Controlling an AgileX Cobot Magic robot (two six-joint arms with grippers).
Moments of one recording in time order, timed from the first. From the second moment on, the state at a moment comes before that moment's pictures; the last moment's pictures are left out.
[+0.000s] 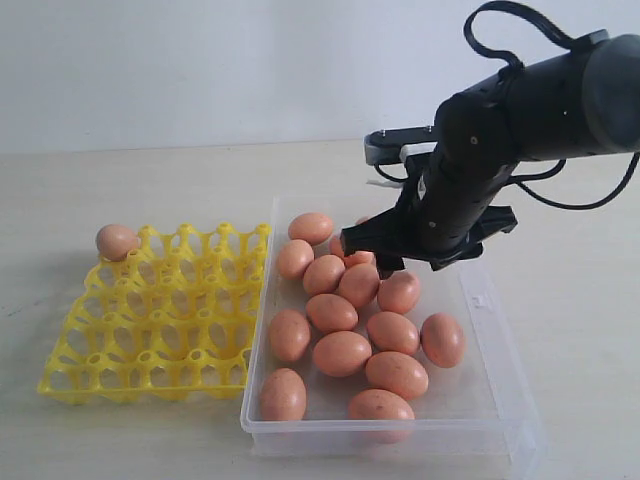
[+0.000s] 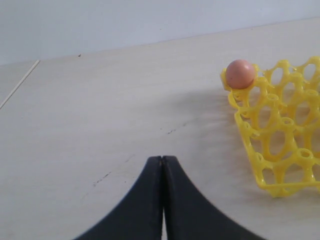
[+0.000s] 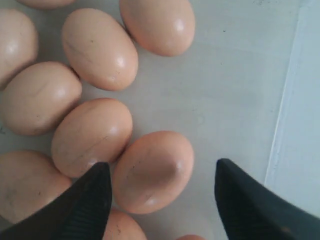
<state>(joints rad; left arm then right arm) 0.04 0.01 0.00 0.10 0.39 0.03 0.52 1.89 -1.19 -0.13 0.62 0.42</state>
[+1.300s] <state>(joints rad) 0.04 0.01 0.00 0.10 0.39 0.03 0.47 2.01 -1.19 -0.19 0.46 0.32</state>
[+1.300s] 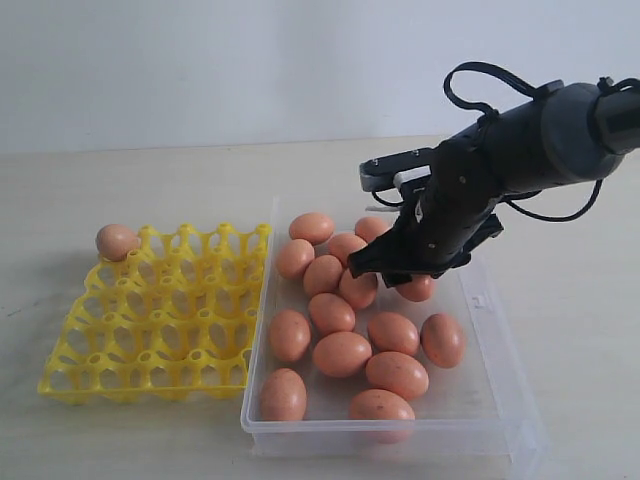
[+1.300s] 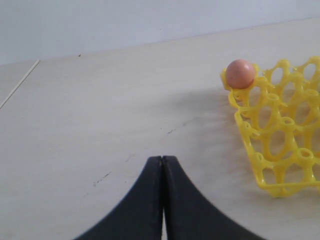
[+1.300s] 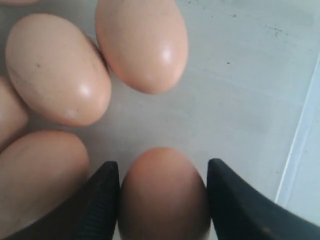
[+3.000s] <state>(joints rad) 0.04 0.01 0.00 0.10 0.39 0.03 0.78 2.45 -1.72 -0.29 -0.29 0.61</state>
